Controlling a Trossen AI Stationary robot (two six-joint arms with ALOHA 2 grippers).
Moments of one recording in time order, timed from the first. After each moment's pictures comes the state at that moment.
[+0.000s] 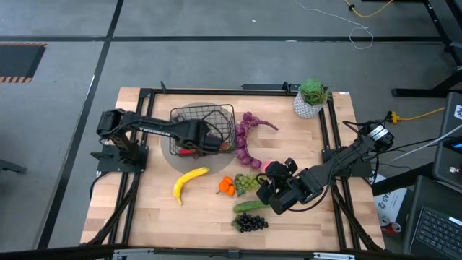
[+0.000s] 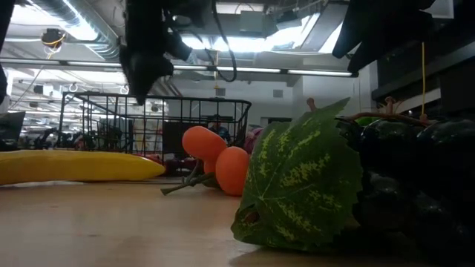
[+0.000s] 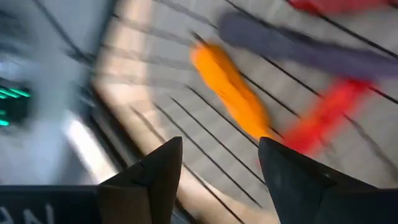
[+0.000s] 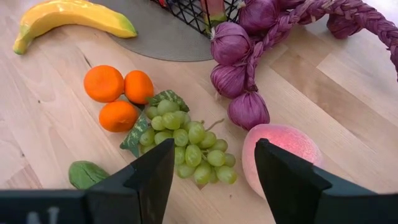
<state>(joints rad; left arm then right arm) -0.04 1.70 1.38 -1.45 -0.53 -0.81 0.59 1.64 1.27 -0.92 0.66 1.27</state>
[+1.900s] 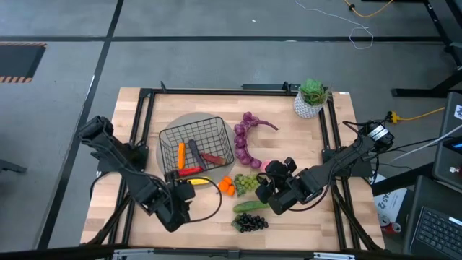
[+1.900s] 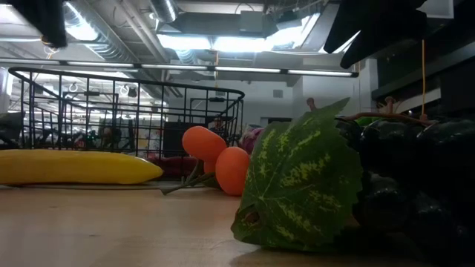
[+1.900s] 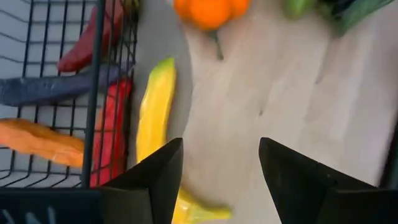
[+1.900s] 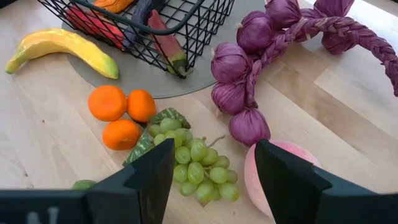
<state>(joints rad) -0.75 1.58 1.26 -0.95 -0.48 -1.04 0.59 1.64 1.27 -0.90 0.72 1.28</state>
